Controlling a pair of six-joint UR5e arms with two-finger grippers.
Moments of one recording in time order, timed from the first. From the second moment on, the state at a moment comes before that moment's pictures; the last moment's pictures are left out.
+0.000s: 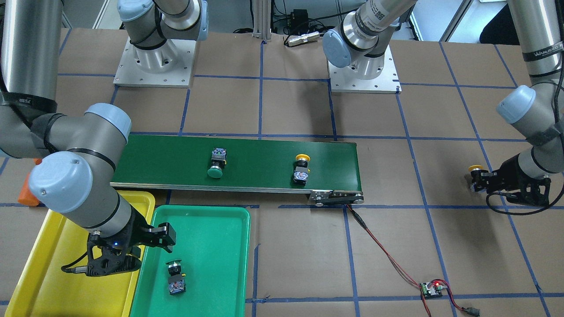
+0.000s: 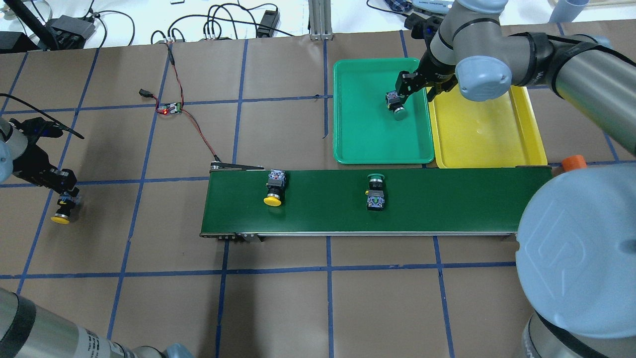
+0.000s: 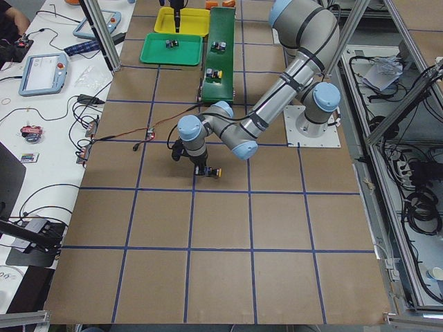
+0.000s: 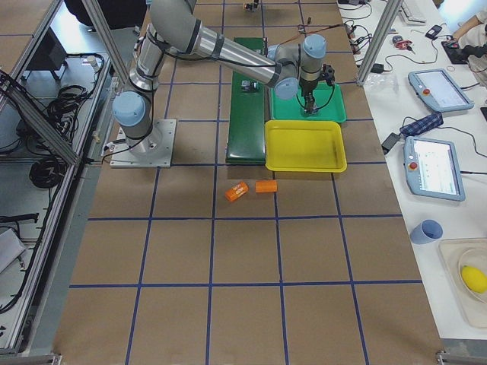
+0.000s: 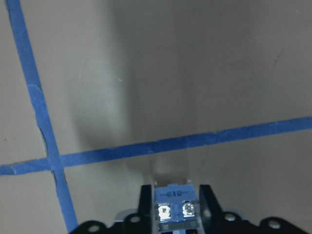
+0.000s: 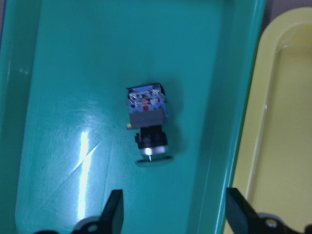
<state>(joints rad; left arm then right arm) -0.90 -2.00 -1.78 -1.03 1.64 0.82 1.52 -1.05 1.51 -2.10 -1.42 -0.16</state>
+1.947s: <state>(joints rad) -1.54 -1.84 -1.74 -1.34 1.54 0.15 1.29 -1.42 1.97 -1.93 -1.39 -0.28</state>
